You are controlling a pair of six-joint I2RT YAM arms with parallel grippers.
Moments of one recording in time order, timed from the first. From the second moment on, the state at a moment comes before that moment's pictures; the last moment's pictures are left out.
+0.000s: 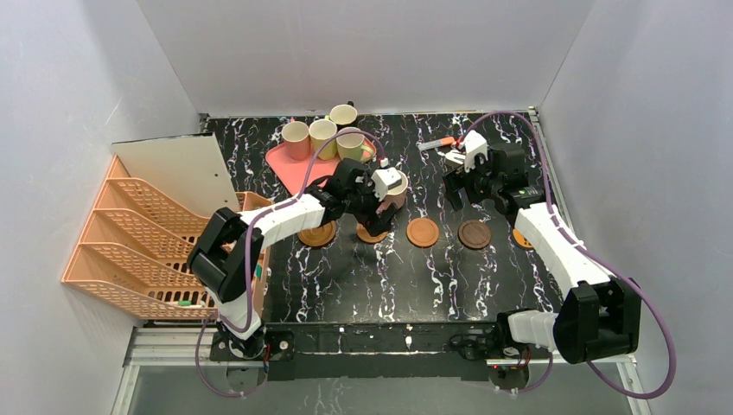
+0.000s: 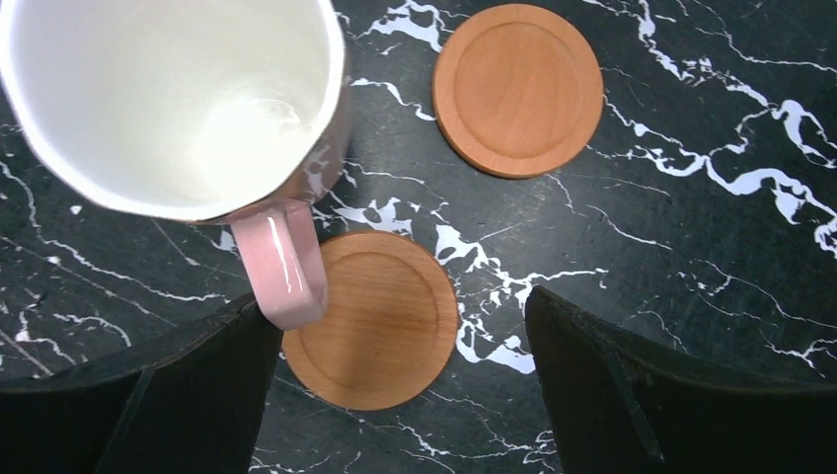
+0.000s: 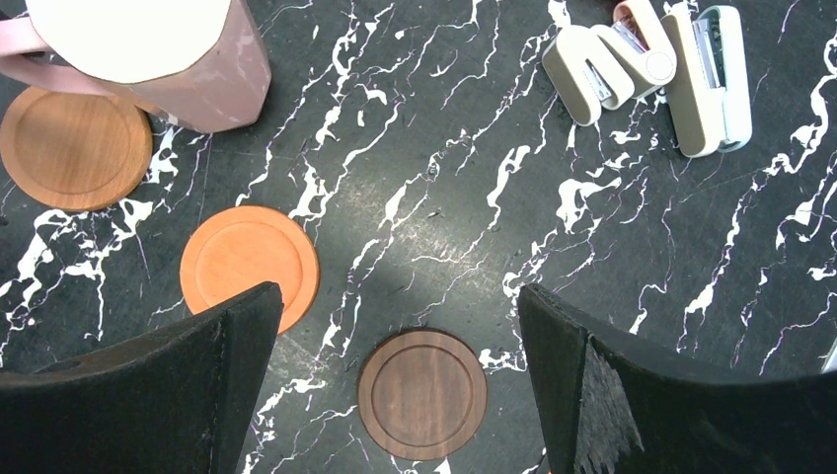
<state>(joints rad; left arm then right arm) -0.68 1.72 1.12 -0.14 0.36 0.22 0.22 1.24 0.95 -0.35 -0.26 -0.30</state>
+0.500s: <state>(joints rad) -0.71 1.77 1.18 -0.16 0.41 0.18 0.25 1.30 0.95 -0.35 -0.30 -0.29</state>
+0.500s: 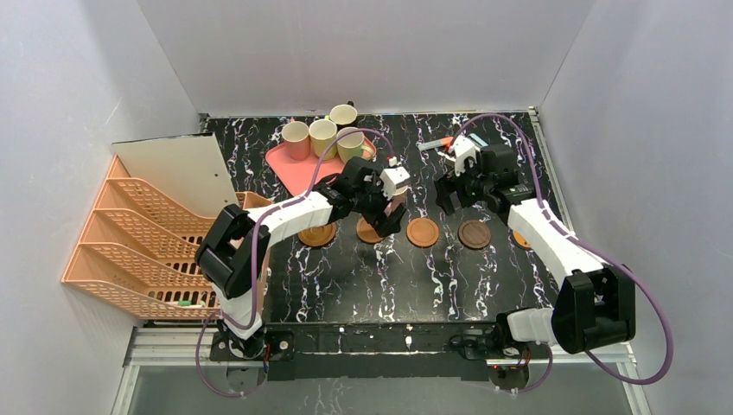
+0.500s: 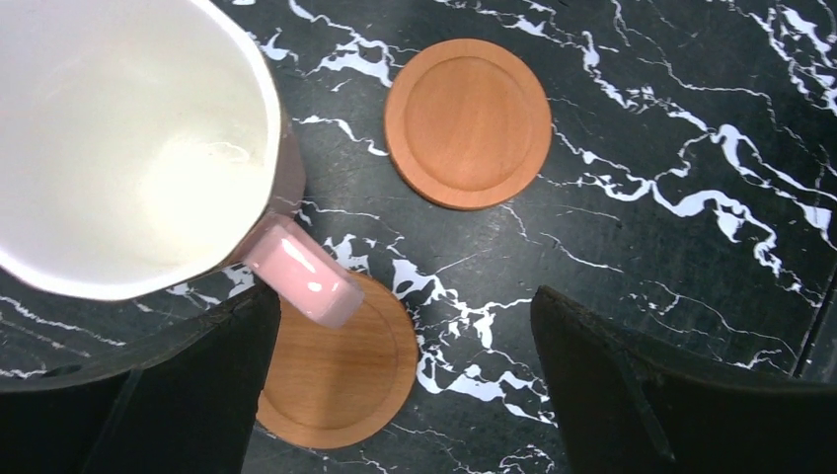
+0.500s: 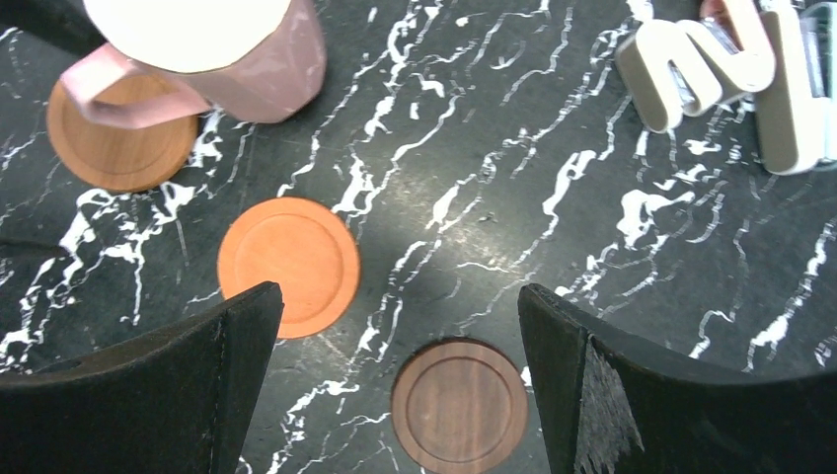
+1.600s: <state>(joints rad) -0.22 1.12 0.68 -0.13 0.19 0.17 0.74 1.54 1.04 -0.11 0.15 -0.01</state>
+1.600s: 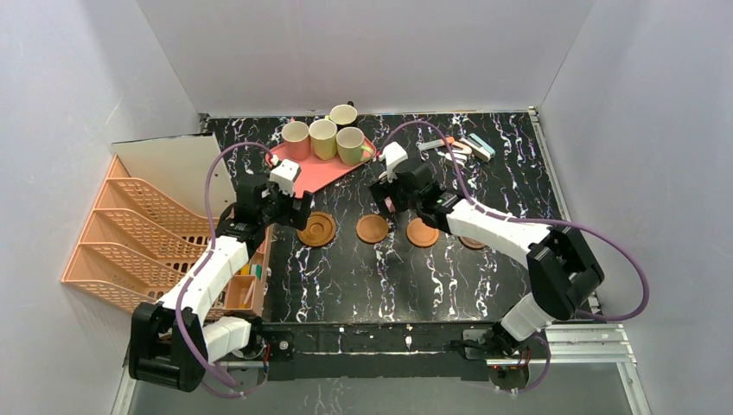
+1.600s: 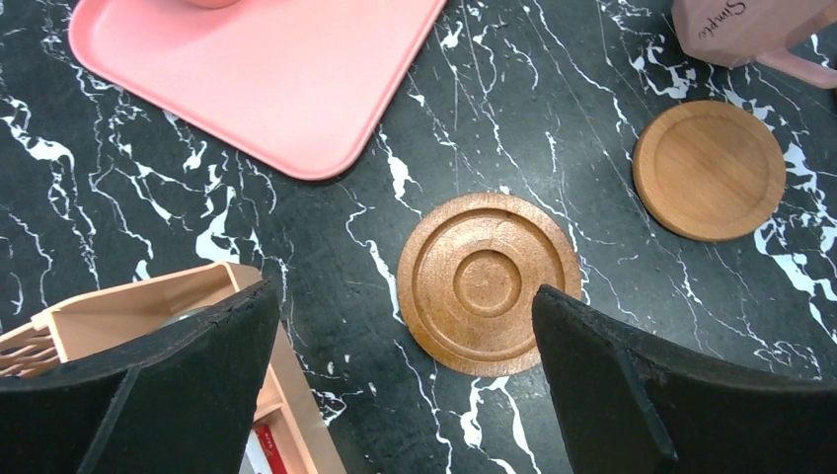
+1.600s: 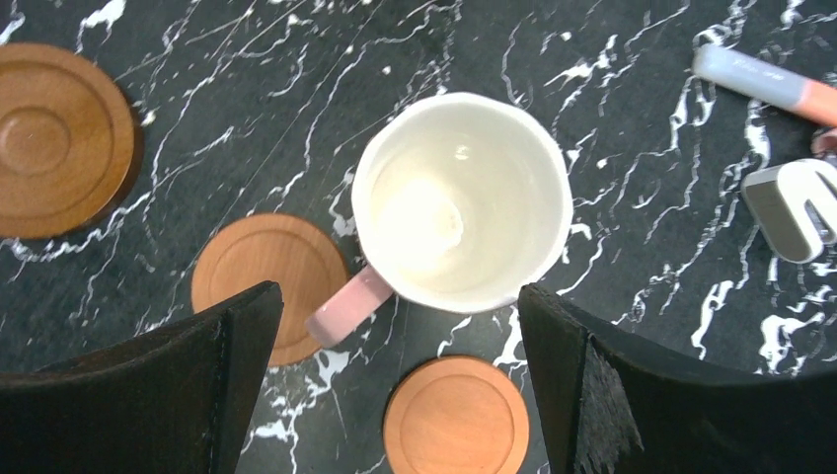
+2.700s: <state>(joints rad) -0.22 1.06 0.62 -0.07 0.16 0.17 0.69 1.68 1.10 -0.17 0.28 -0.06</state>
